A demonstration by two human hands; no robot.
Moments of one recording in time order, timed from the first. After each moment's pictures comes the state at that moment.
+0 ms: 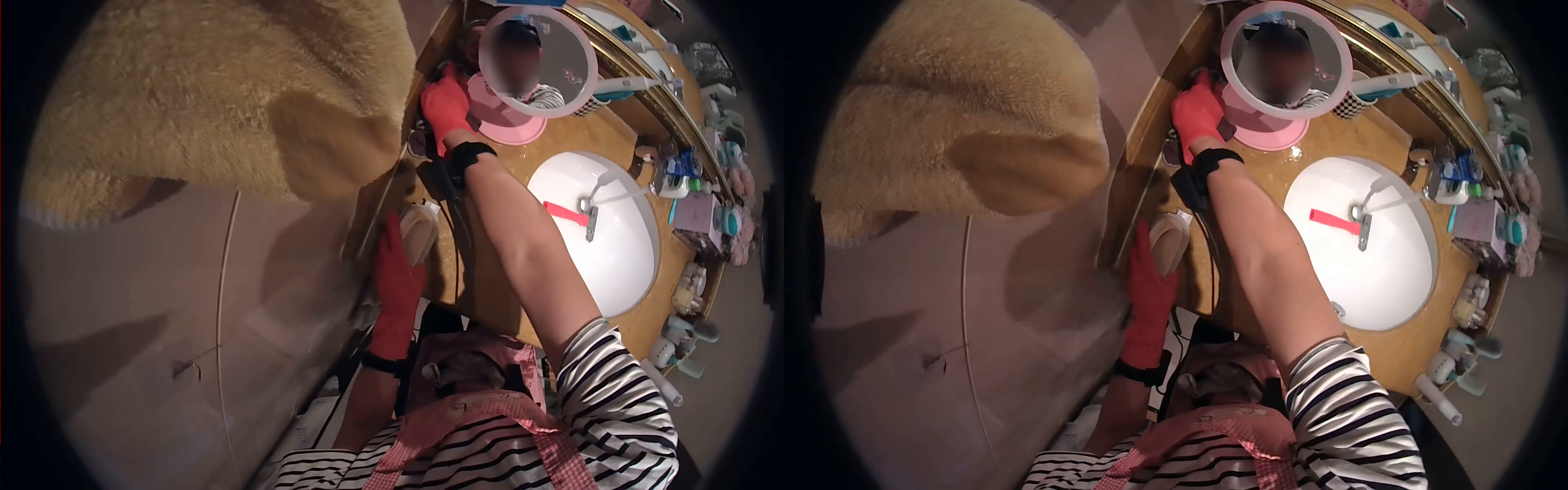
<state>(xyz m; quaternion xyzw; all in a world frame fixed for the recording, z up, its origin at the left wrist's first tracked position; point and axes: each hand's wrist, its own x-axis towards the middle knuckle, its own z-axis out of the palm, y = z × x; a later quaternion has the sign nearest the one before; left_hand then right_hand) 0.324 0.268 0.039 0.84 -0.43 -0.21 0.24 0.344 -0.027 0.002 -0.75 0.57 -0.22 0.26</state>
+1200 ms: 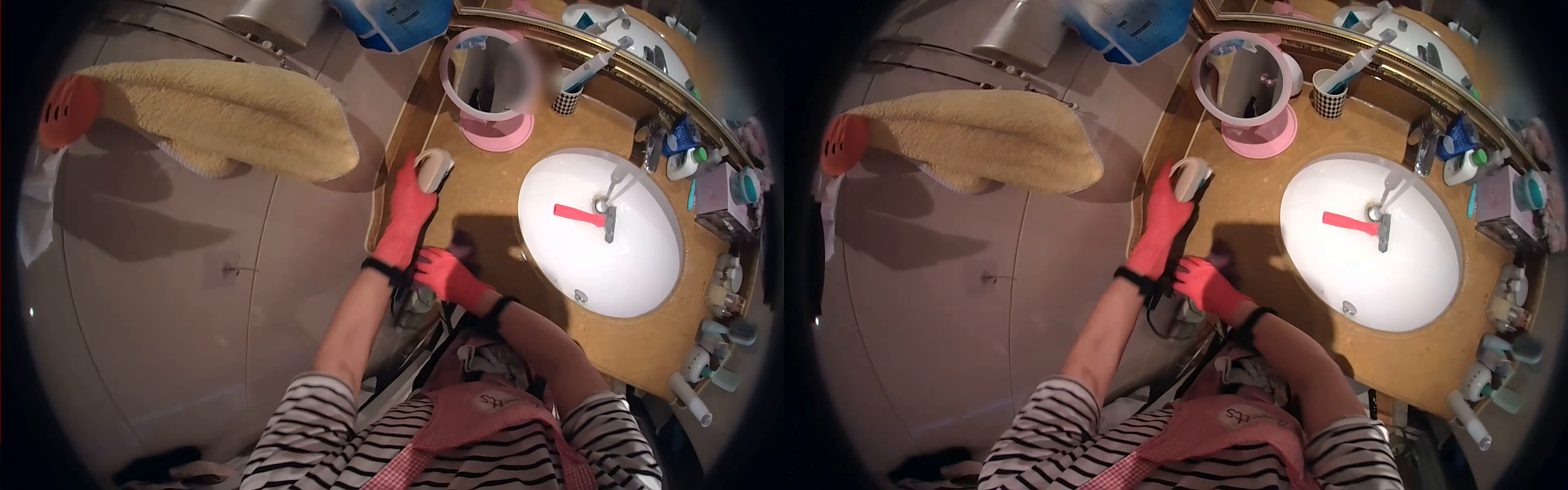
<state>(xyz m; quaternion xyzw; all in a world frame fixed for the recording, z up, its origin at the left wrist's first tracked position) 0.346 0.145 0.061 0.82 -0.47 -0.17 0.28 0.201 0.219 -0.018 -0.93 0.04 -0.25 0.28</state>
